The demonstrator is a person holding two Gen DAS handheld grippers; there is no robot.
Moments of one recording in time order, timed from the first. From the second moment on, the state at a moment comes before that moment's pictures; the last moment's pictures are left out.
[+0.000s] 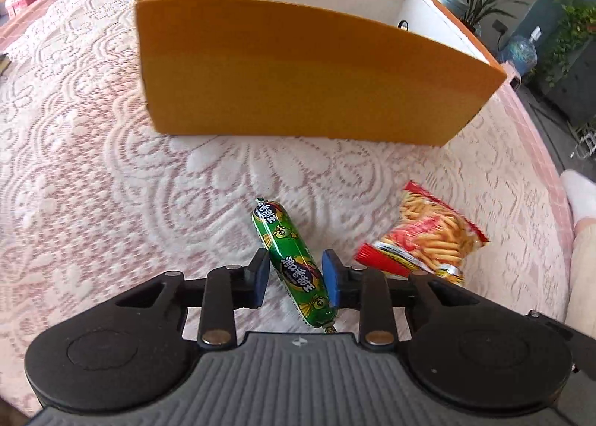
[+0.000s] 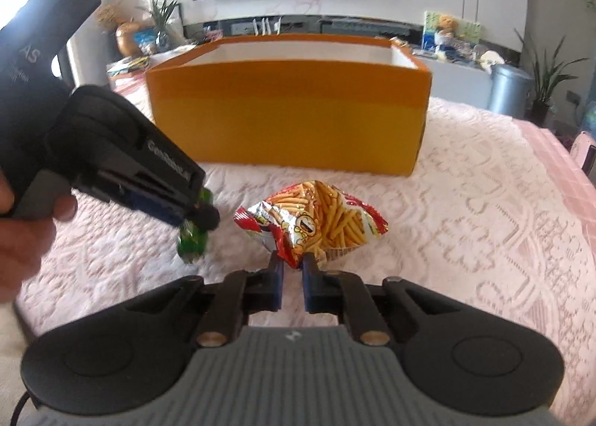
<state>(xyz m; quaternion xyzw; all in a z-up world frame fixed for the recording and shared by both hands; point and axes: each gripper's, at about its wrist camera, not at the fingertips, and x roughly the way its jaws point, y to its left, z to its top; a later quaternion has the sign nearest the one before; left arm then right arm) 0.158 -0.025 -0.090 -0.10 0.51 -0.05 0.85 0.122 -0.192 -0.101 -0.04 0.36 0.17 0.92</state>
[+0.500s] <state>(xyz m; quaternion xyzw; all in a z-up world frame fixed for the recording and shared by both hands) 0.131 -0.004 -0.092 -0.07 0.51 -0.05 0.85 0.106 -0.235 -0.083 0.04 0.37 0.08 0.93</state>
